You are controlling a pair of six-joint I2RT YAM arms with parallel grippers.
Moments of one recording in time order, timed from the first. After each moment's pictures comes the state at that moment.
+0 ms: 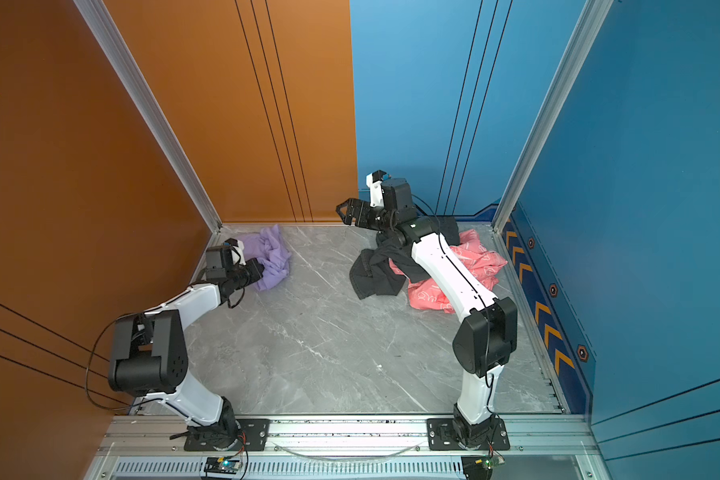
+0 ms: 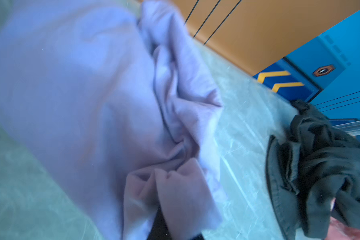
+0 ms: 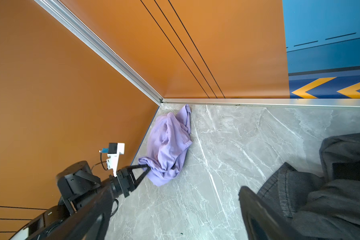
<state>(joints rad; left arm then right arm) 0.10 1.64 0.92 -0.01 0.27 -0.42 0.44 1.84 1.85 -0.39 -0.36 0.55</state>
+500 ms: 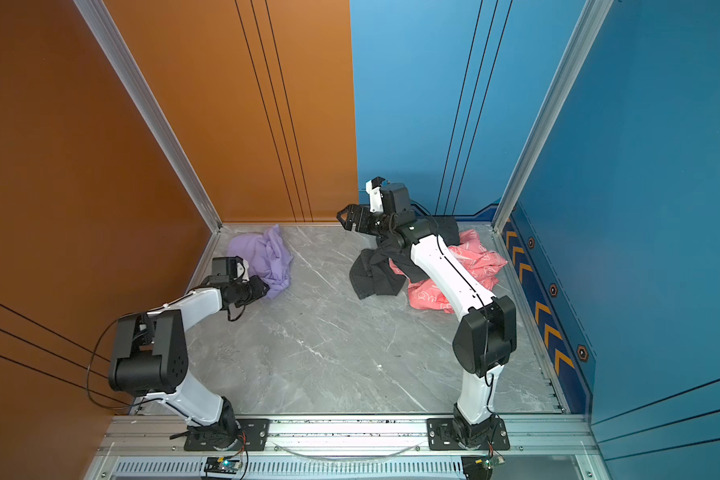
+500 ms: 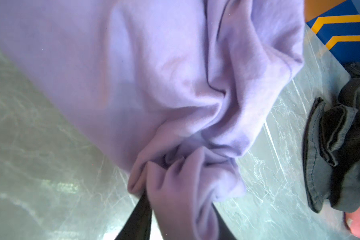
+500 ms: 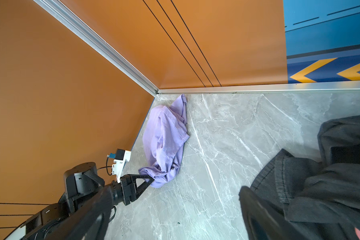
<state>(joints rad) 0.09 1.63 0.91 -0.20 0.26 -0.40 0.44 1.84 1.81 -0.40 -0.36 0.55</state>
